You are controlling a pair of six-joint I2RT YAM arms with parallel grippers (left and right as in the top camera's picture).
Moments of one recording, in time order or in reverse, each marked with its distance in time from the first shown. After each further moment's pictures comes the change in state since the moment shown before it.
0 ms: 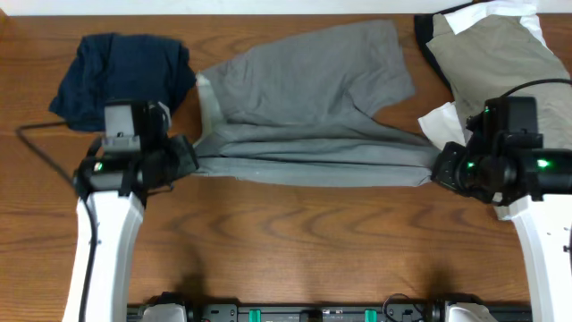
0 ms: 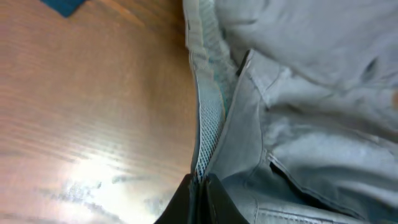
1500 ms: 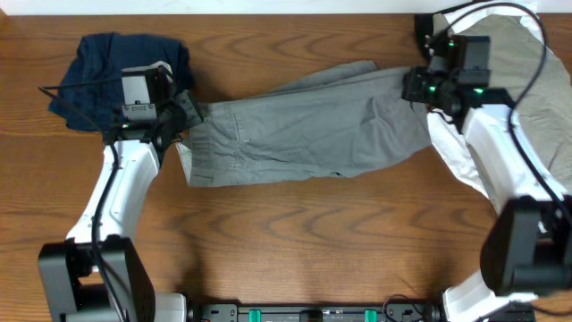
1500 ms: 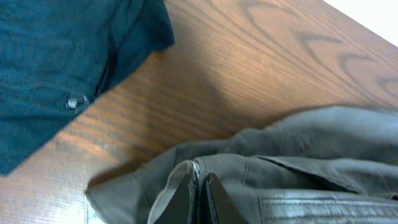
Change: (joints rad) left arm 0.002 0.387 0.000 0.613 -0.032 -0.043; right arm 0.045 0.555 0.073 0.908 -0.064 -0.201
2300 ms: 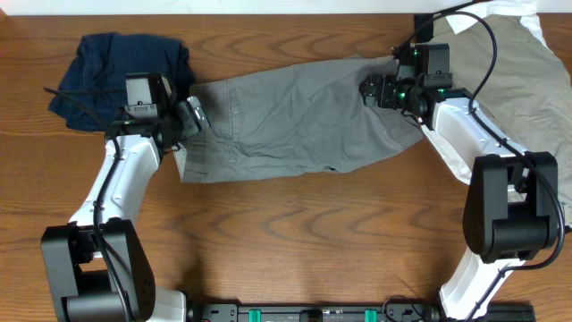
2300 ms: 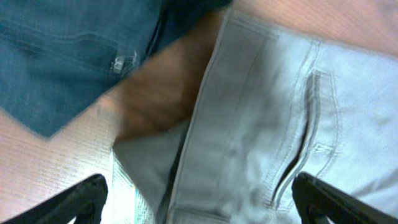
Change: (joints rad) left arm 0.014 0.054 0.001 -0.125 -0.078 0.003; right arm 0.066 0.184 0.002 0.106 -0.045 -0.036
